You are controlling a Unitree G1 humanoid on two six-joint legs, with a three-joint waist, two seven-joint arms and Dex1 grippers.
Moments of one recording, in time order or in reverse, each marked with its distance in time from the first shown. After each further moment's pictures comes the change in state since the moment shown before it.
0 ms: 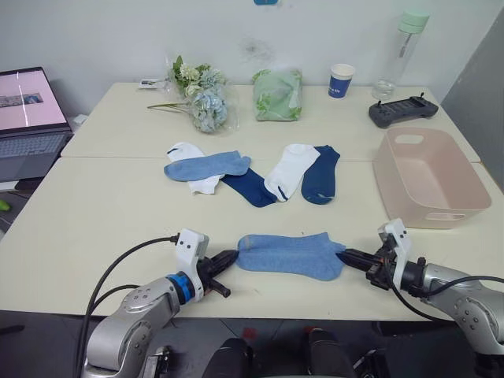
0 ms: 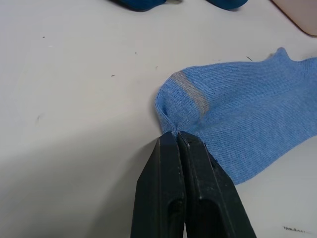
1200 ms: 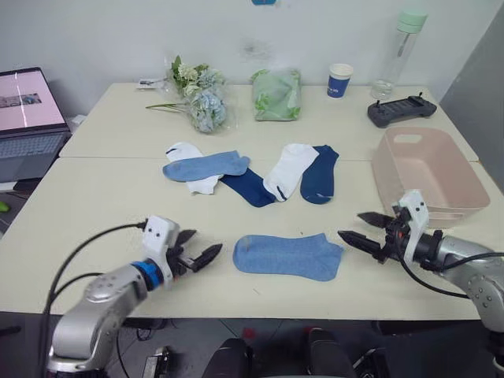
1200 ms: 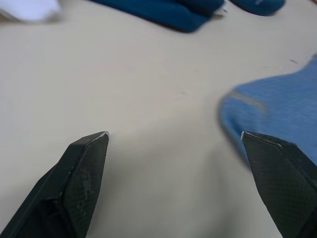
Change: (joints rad) left arm -0.078 0.180 0.109 0.090 0.021 -0.164 -0.124; right arm -0.150 -0.090 -0.033 -0.007 -0.056 -0.092 0.026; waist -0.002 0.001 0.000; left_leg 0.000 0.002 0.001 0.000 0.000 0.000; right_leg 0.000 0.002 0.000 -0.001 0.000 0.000
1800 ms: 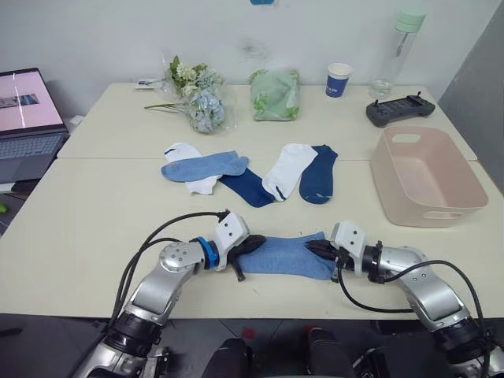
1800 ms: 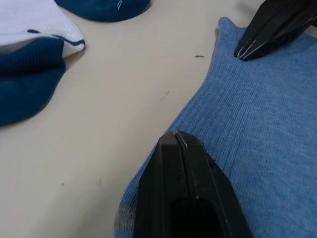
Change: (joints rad) left arm -0.276 -0.080 -0.444 0.339 0.358 -0.386 -0.163; right arm -0.019 0.120 0.390 0.285 -0.457 -0.611 0.105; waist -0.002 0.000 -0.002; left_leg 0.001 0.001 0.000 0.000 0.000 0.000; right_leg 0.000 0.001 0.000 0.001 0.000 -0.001
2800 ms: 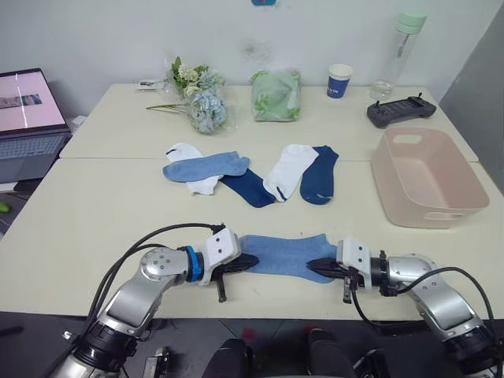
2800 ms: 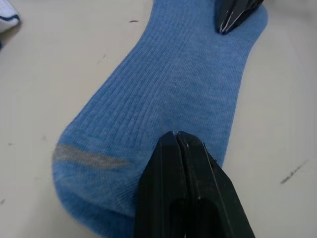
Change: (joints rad) left arm 0.077 0.159 0.017 -0.137 -0.023 0.055 -0.150; right arm 0.051 -0.105 -0.003 -0.042 0.014 -0.055 0.201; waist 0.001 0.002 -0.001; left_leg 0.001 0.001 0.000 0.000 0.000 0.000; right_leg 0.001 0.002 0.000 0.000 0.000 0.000
